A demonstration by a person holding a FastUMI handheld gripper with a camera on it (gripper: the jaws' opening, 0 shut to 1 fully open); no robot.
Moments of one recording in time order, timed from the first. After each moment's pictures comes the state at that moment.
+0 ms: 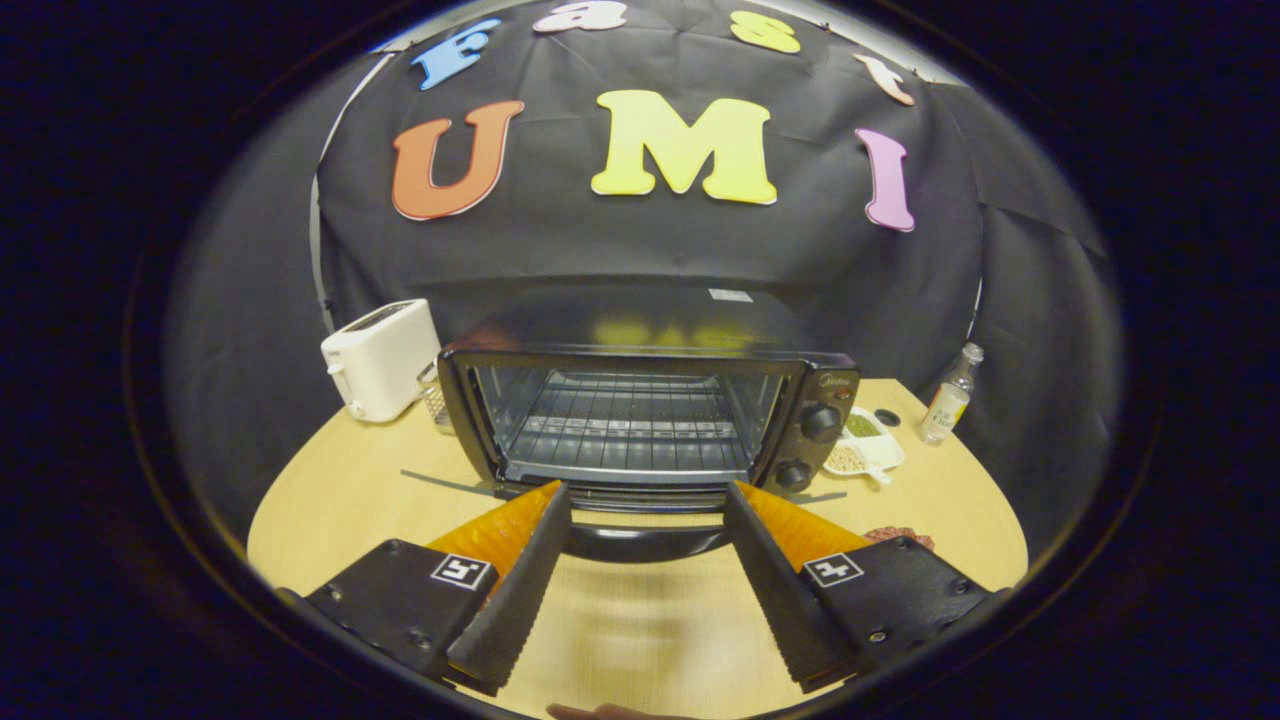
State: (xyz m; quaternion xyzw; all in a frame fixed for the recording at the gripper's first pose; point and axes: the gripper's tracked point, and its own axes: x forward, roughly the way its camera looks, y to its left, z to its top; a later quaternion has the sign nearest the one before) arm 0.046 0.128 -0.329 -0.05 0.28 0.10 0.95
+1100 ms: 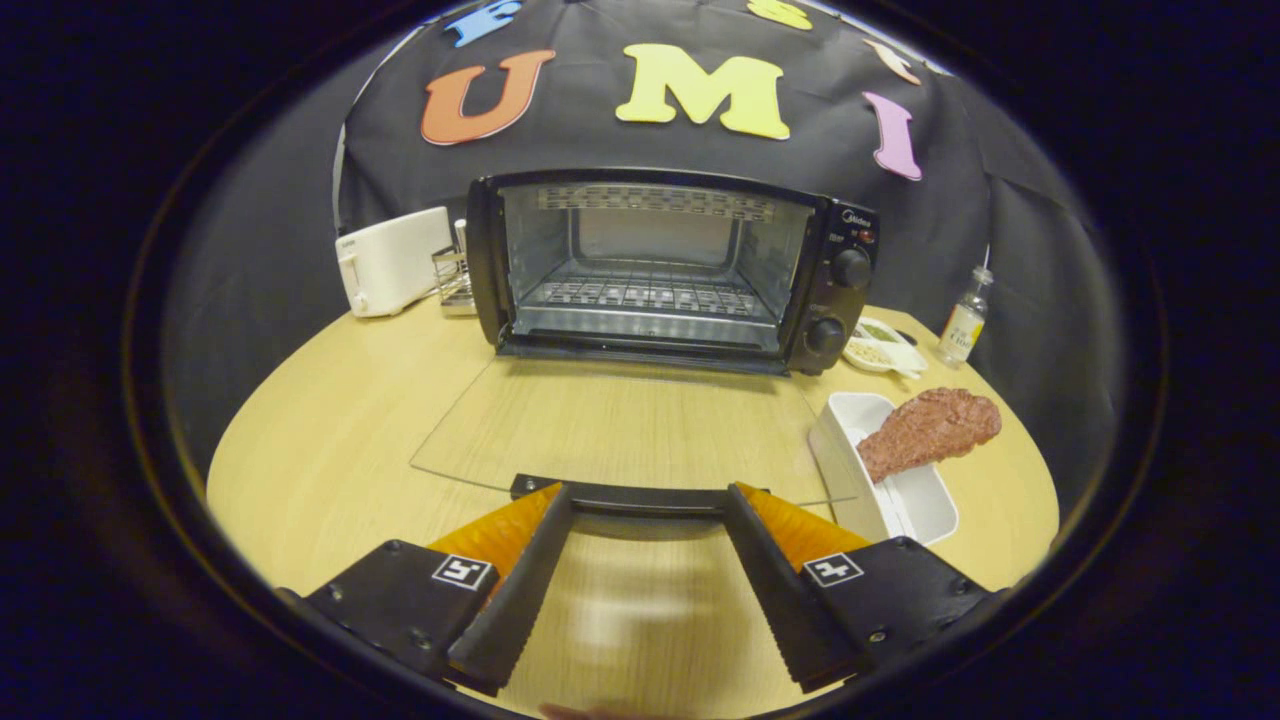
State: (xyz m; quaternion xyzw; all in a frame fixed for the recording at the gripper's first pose) arm -0.022 0.119 -0.443 -0.07 0.34 0.11 0.93
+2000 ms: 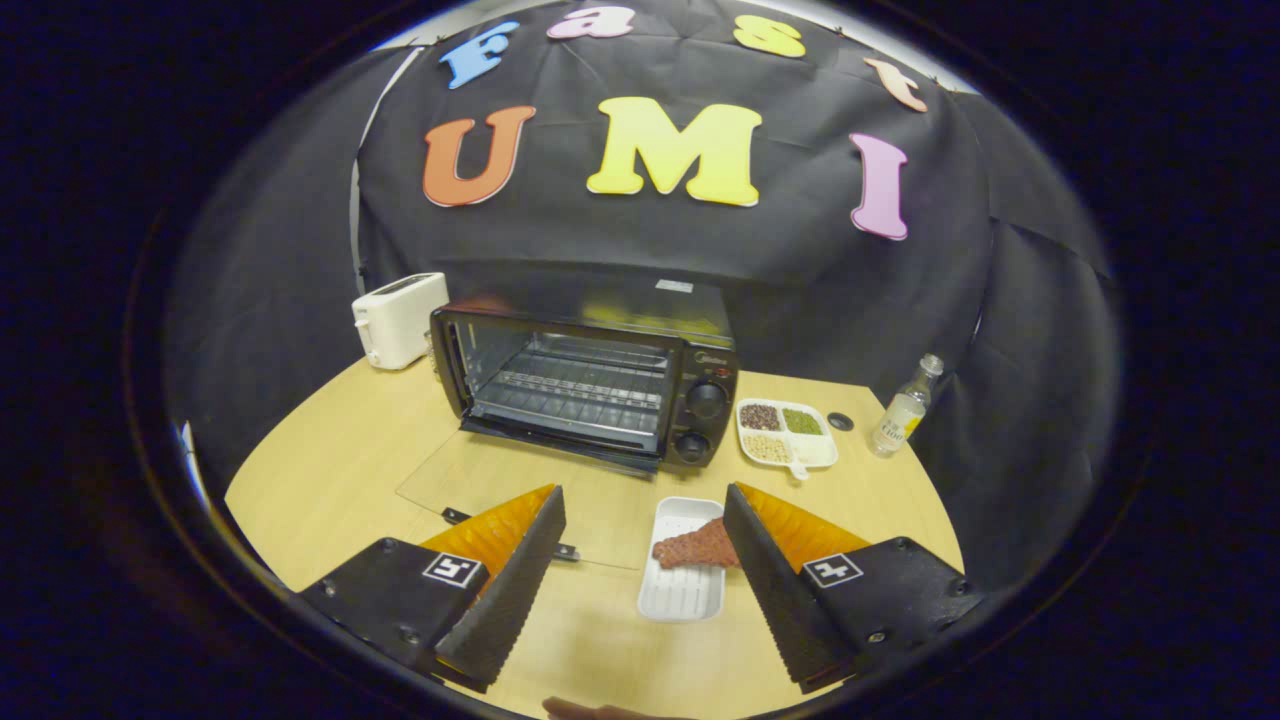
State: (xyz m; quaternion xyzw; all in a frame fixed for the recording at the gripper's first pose) arm 0.018 -0.020 -0.291 -0.08 0.31 0.14 0.94
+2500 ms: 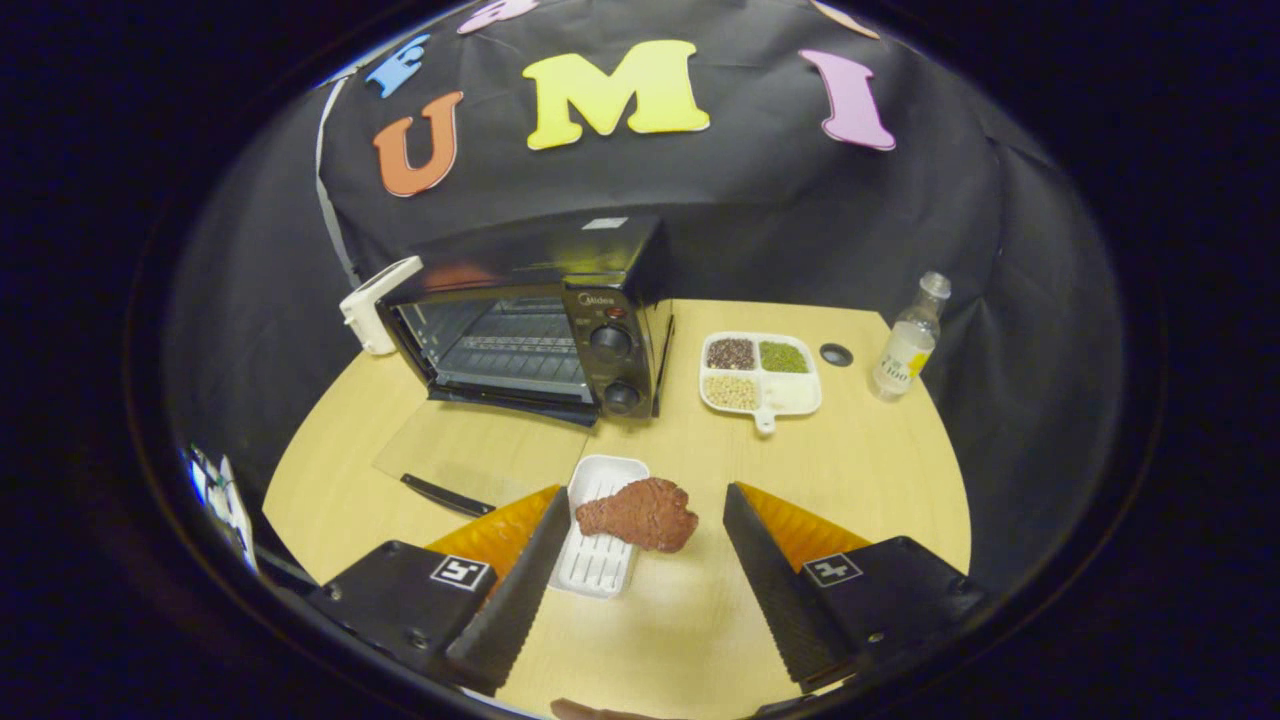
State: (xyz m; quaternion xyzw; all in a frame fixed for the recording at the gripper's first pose) arm 0.055 -0.098 -0.329 -0.01 0.43 0.20 0.88
